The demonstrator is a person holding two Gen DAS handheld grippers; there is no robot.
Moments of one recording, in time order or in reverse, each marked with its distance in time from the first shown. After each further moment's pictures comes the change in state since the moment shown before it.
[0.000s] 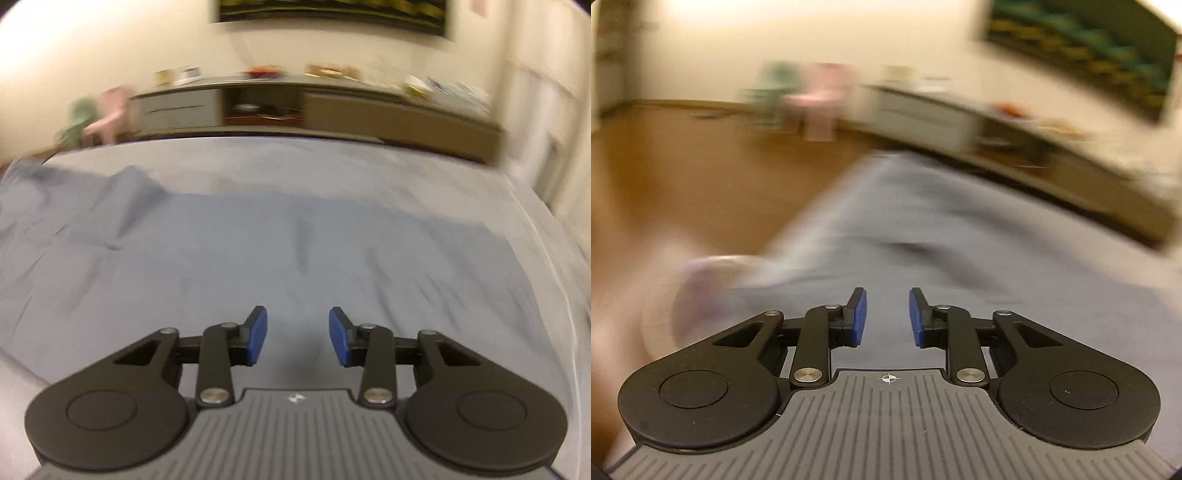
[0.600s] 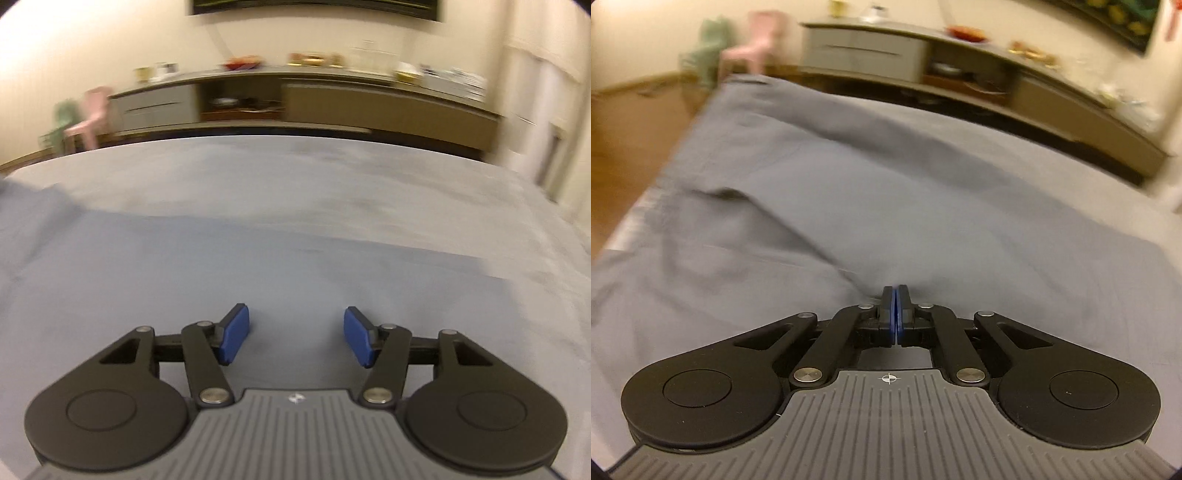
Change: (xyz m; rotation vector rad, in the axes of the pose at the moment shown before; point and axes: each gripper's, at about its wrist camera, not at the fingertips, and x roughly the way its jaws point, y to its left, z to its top) left arm 0.136 -0.062 0.010 0.097 0.167 0.177; right arm 0.060 -0.100 0.032 0.110 0.036 -0.059
